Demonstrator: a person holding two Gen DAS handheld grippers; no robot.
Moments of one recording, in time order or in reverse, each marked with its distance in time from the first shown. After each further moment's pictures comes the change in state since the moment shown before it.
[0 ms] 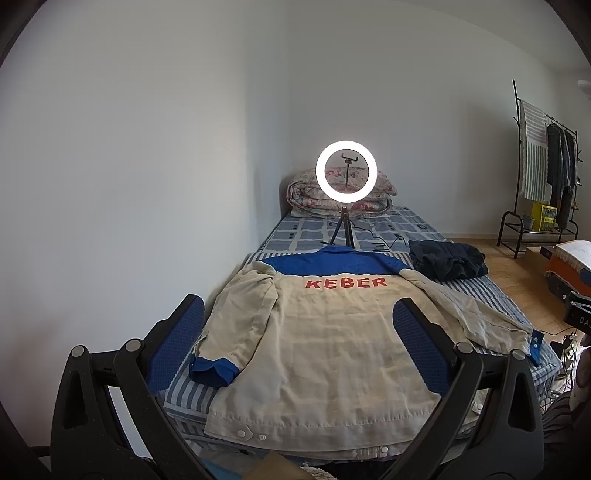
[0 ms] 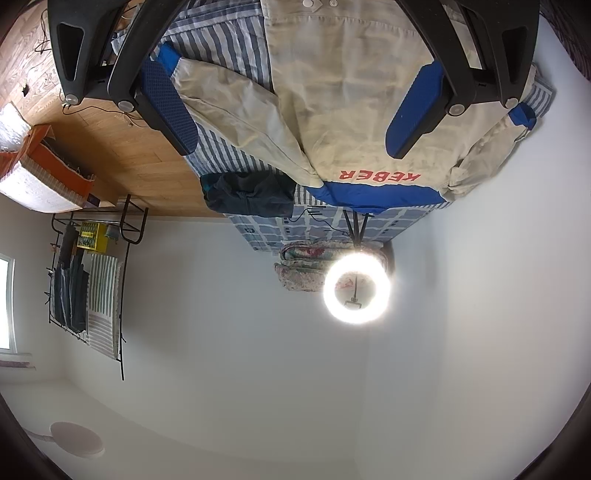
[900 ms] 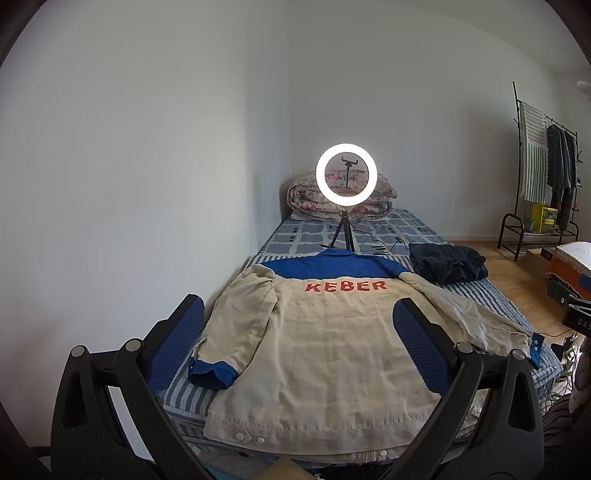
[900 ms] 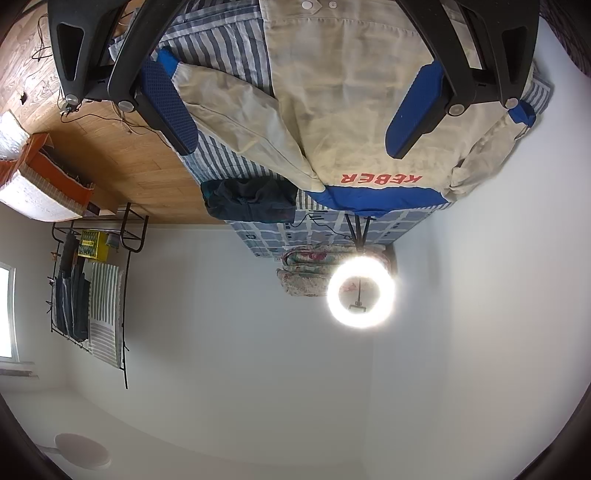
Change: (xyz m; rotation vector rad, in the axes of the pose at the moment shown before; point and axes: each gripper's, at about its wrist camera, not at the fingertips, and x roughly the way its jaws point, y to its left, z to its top) left arm 0.001 -0.004 -0.003 0.001 -0.016 0.005; right arm 0.006 -0.006 -0.002 0.023 0.016 -0.003
